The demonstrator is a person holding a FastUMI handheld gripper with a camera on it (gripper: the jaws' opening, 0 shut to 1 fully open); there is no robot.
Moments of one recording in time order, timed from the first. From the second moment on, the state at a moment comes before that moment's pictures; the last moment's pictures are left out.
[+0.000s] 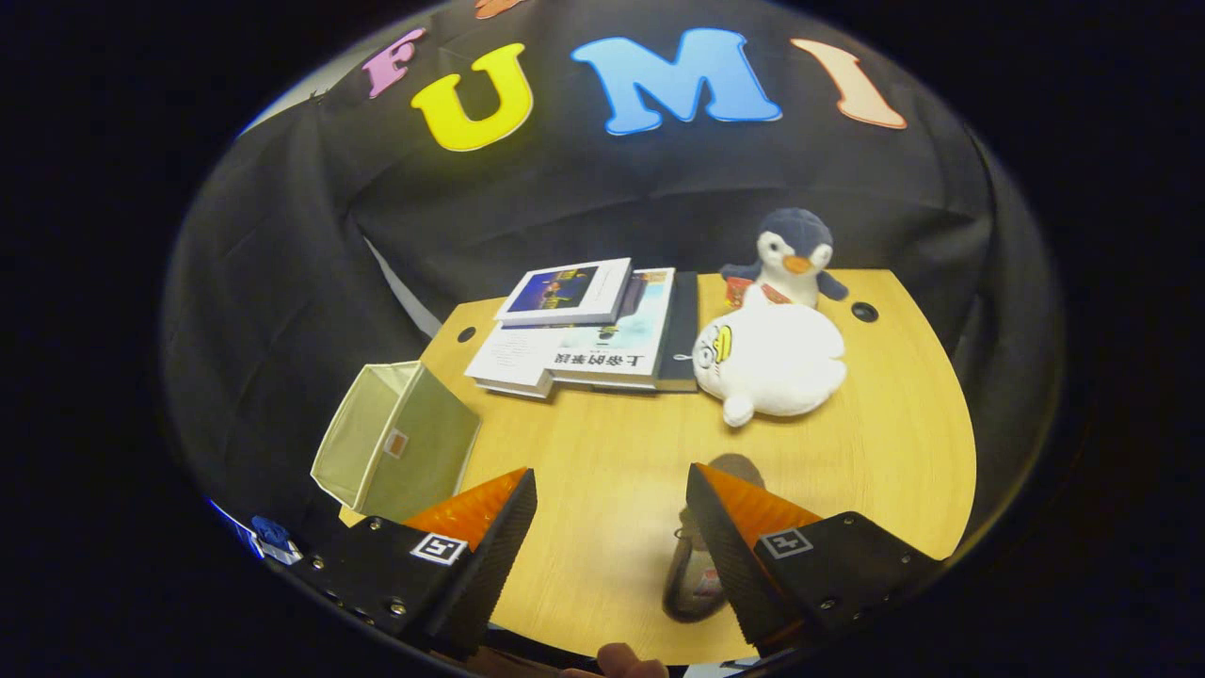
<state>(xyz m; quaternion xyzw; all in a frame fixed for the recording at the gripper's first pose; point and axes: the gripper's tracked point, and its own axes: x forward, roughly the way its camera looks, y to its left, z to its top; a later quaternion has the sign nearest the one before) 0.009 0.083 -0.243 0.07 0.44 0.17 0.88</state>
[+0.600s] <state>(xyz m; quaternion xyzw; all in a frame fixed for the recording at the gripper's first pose) -0.042 -0.010 -0.357 0.04 0.53 0.10 0.84</state>
